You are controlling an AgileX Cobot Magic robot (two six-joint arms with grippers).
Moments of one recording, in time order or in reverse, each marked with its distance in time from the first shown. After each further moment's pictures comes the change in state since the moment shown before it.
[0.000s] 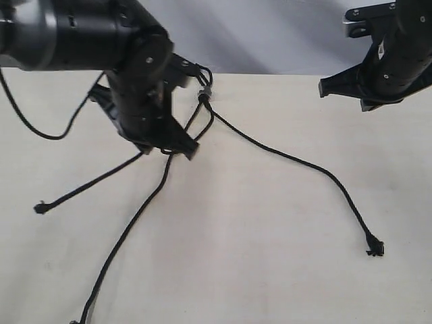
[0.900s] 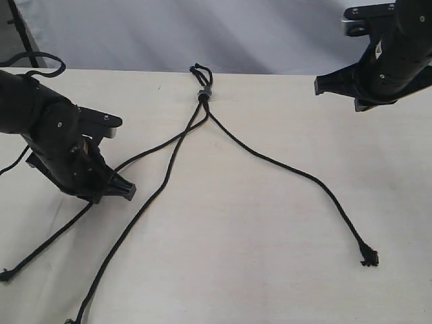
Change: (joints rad) left arm 0.262 -0.005 0.425 -0.154 -0.435 0.111; right arm 0.000 0.000 0.002 0.049 -0.021 0.000
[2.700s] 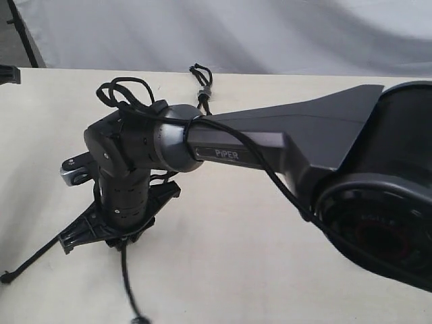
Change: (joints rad) left arm 0.464 -0.309 -0.032 -0.019 -0.150 0.013; right arm 0.753 0.577 -0.468 0.409 0.142 -0.138
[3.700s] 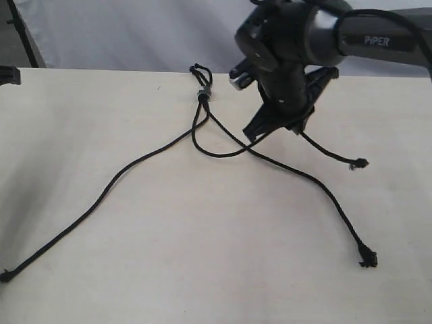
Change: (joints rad) left arm 0.000 0.000 0.000 -0.003 0.008 -0.001; right arm -0.440 -0.169 0.070 -0.612 0.257 -0.025
